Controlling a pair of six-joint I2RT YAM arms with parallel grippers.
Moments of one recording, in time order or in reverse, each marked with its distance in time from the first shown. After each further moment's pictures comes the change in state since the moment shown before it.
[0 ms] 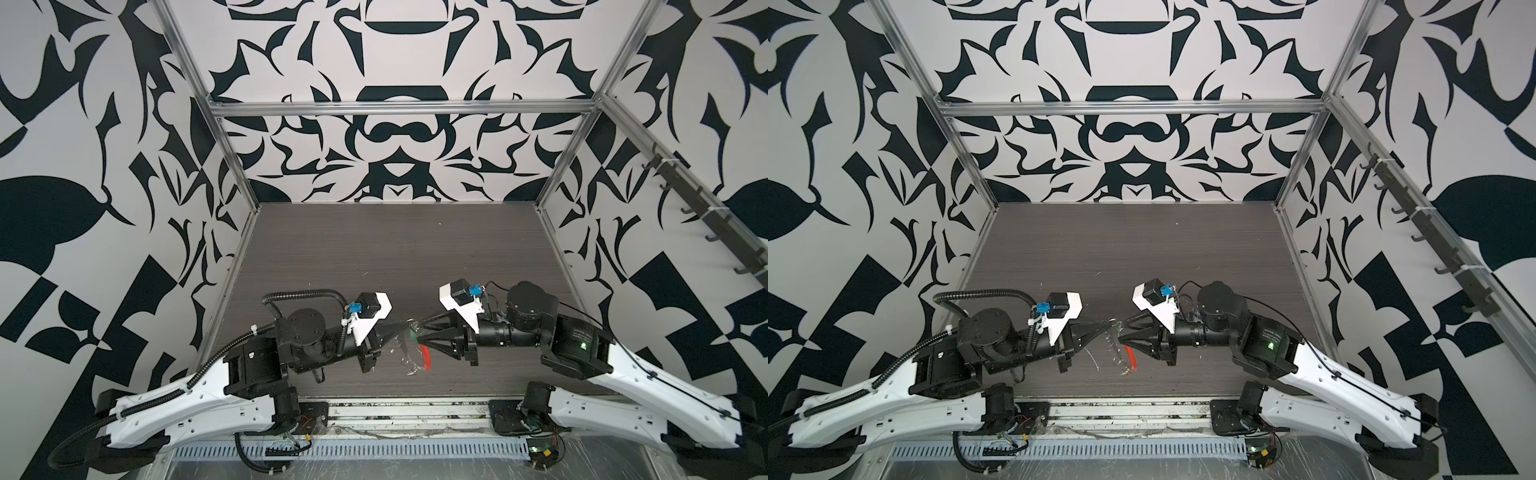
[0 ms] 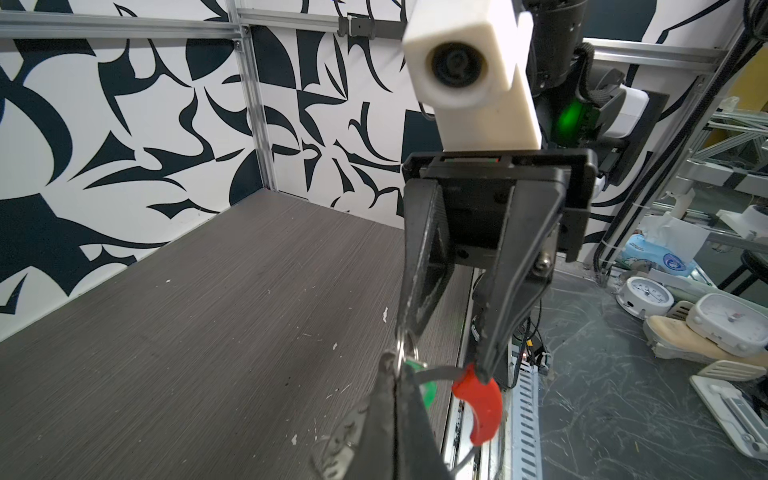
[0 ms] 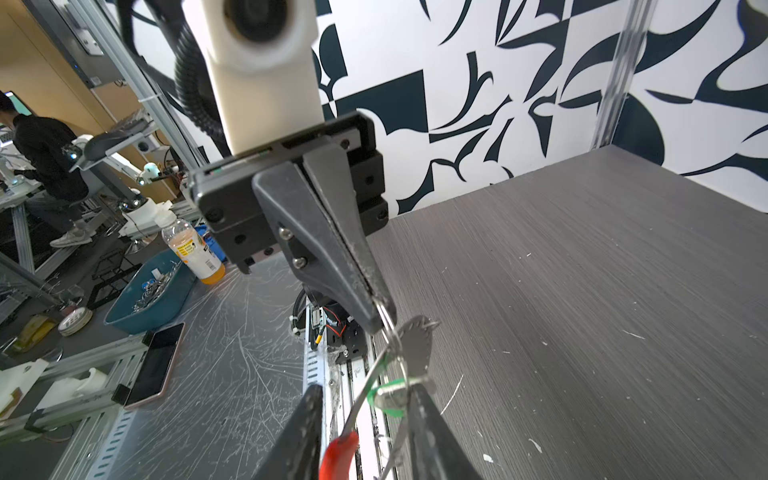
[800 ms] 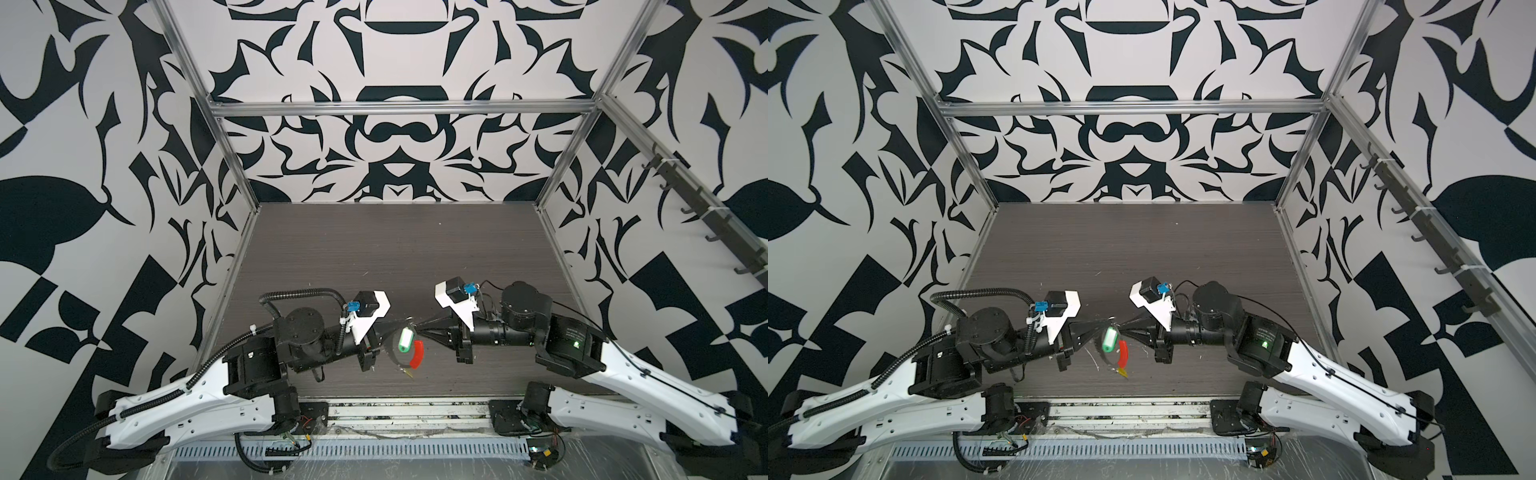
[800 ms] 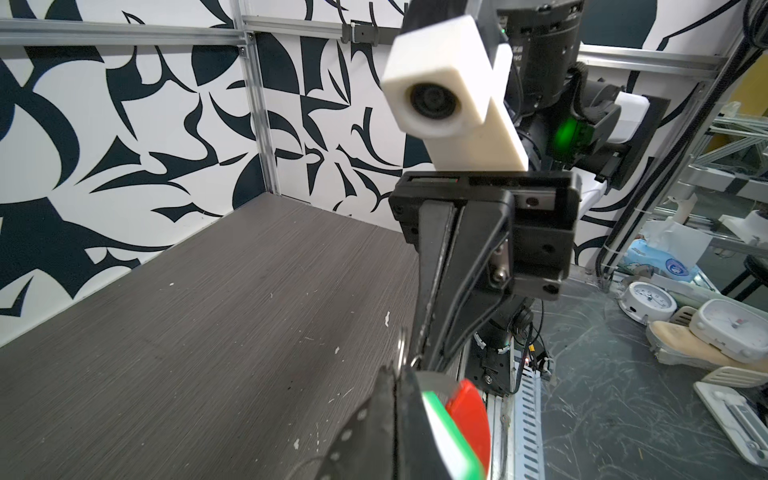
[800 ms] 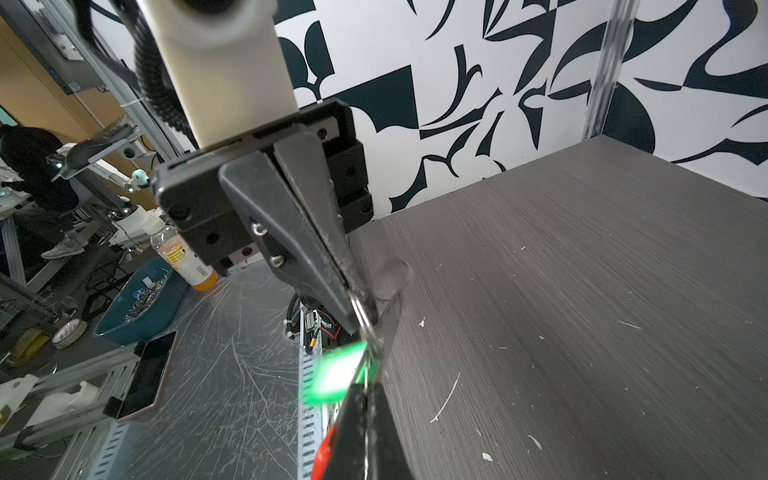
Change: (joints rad) left arm 0.002 -0.002 -0.004 0.024 0.006 0.000; right arm 0.000 0.031 -0.016 0.035 0.017 0.023
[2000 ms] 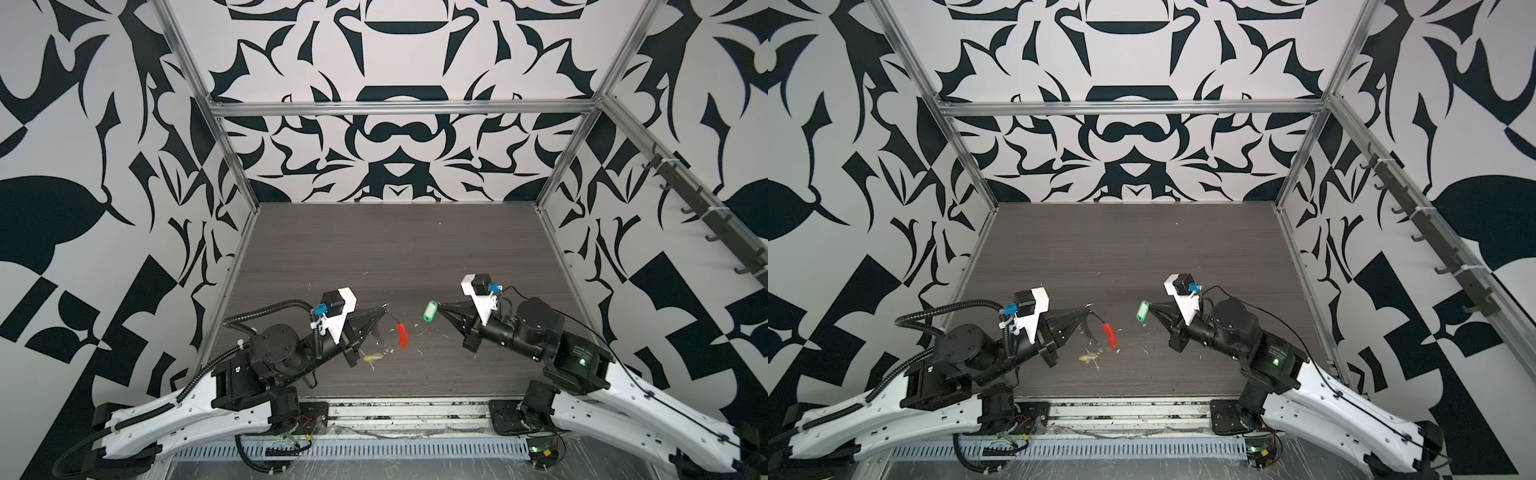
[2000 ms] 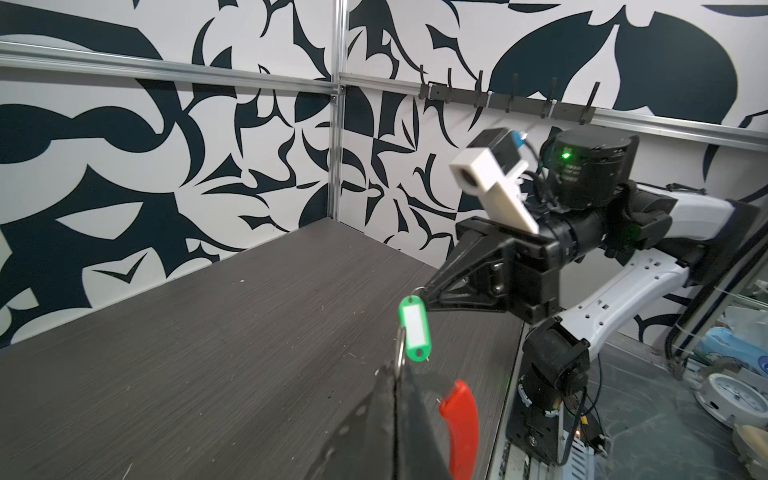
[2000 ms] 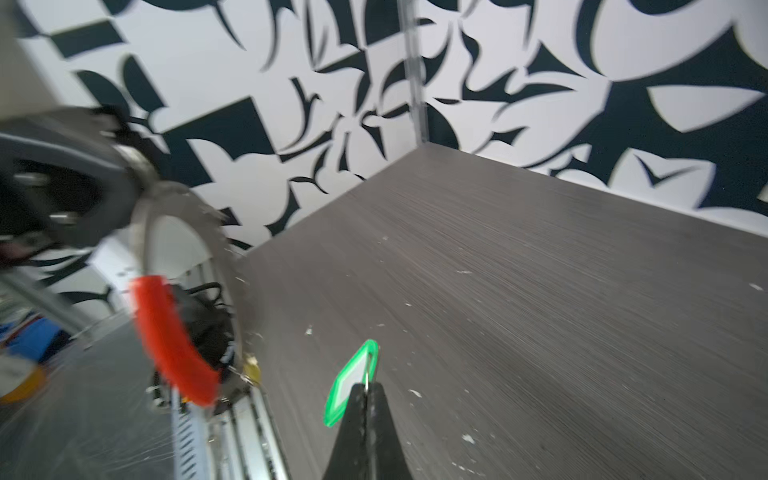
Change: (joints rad) left arm -0.001 -0.182 -0.162 0.091 -0.231 -0.057; right arm -0.167 -0.154 -0.264 0.071 0.317 0.069
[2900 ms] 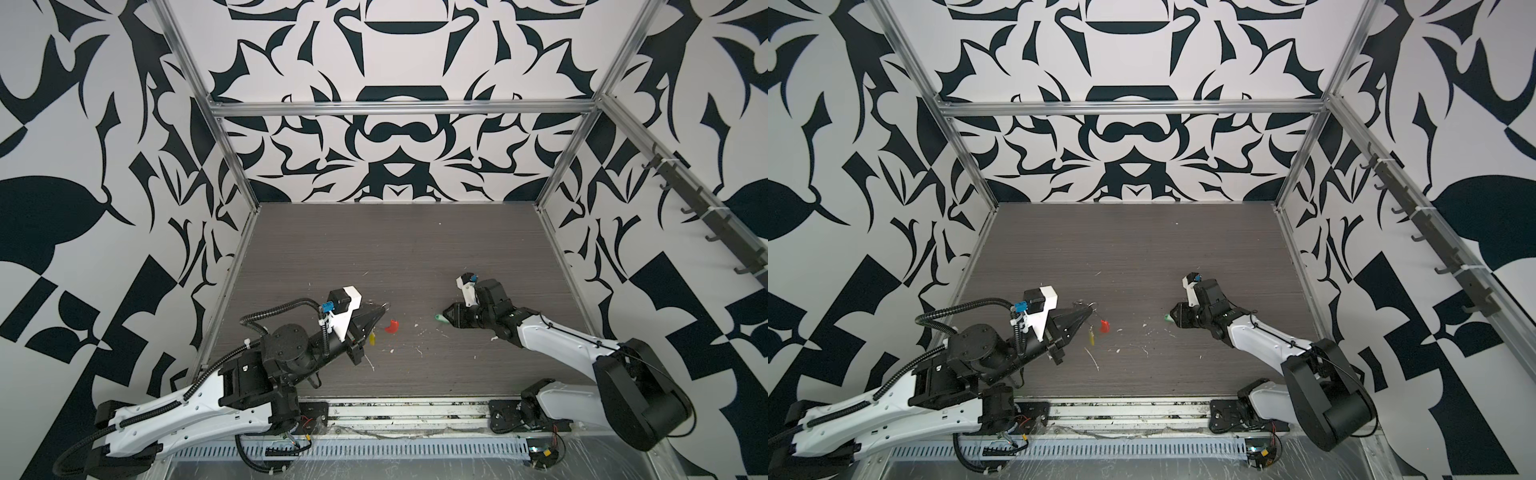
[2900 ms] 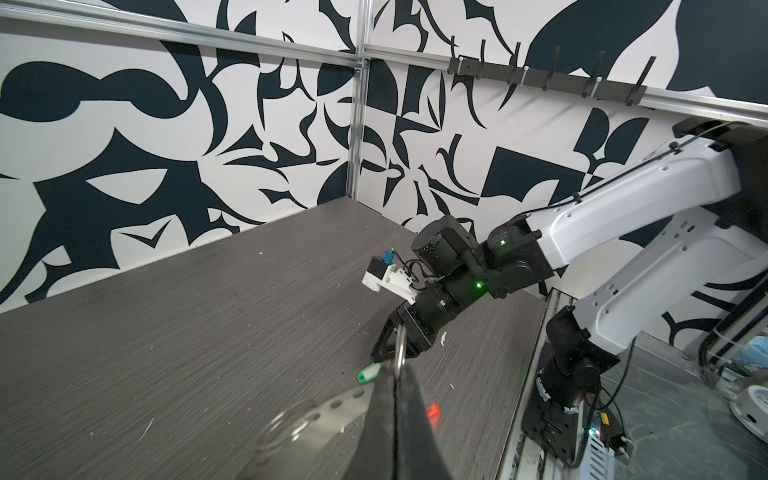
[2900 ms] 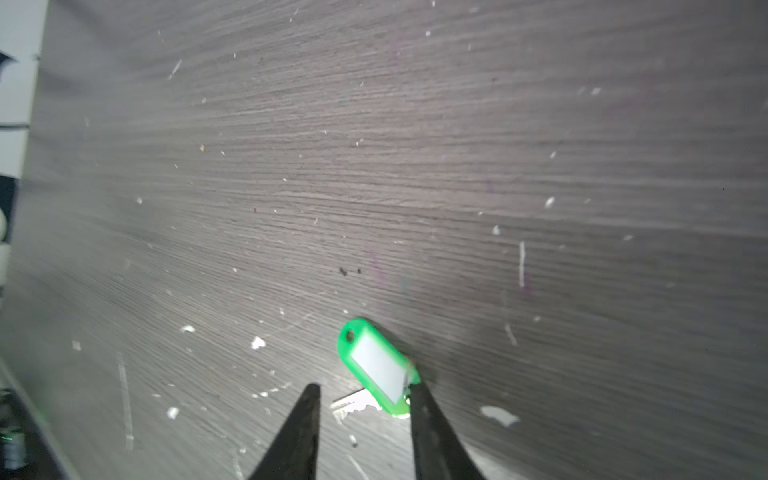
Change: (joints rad) left arm 0.000 0.024 -0.024 -0.005 -0.058 -0.042; right arm -0.433 0.560 -0.211 0.187 -0.151 0.214
